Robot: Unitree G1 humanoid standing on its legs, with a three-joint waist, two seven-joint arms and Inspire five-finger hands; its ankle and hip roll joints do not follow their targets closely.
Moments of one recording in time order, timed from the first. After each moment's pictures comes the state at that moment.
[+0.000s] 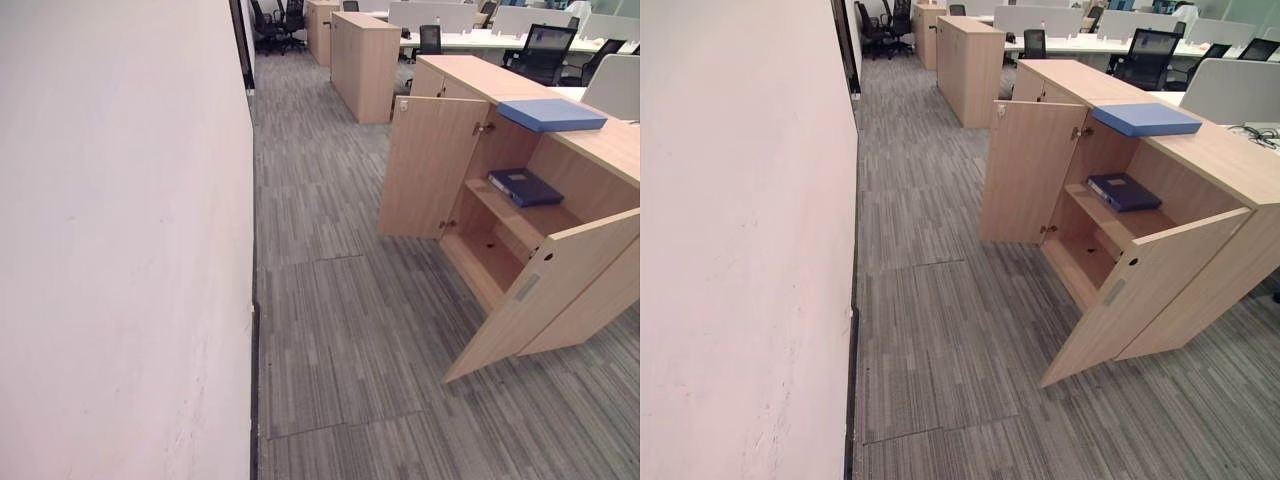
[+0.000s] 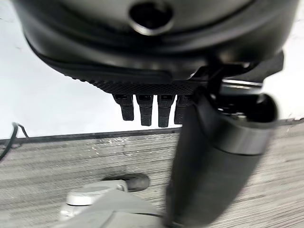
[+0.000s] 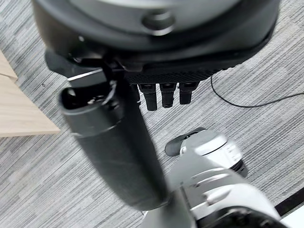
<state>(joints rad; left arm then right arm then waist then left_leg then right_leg) 0.09 0.22 -0.07 1.32 -0.23 -0.07 0.05 0.10 -0.24 0.02 1.35 0.51 0.01 0.08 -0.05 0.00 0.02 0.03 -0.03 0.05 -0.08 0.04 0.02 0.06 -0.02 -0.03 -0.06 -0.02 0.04</state>
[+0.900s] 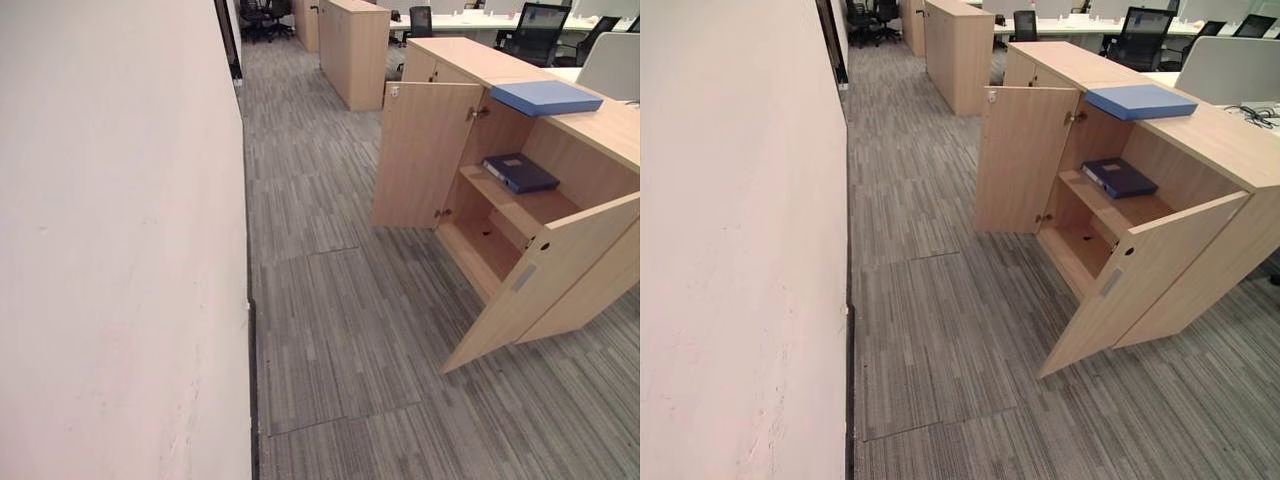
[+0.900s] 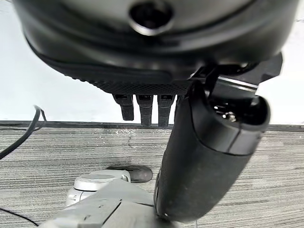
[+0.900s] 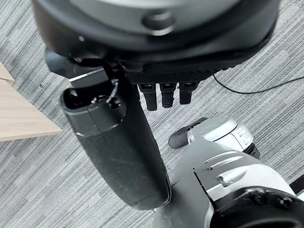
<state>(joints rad) 0.08 0.22 -0.04 1.36 -0.29 -0.04 -0.01 0.08 -0.24 0.02 1.35 0.55 0.02 0.10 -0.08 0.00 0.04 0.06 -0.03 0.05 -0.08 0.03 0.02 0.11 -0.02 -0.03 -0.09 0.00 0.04</state>
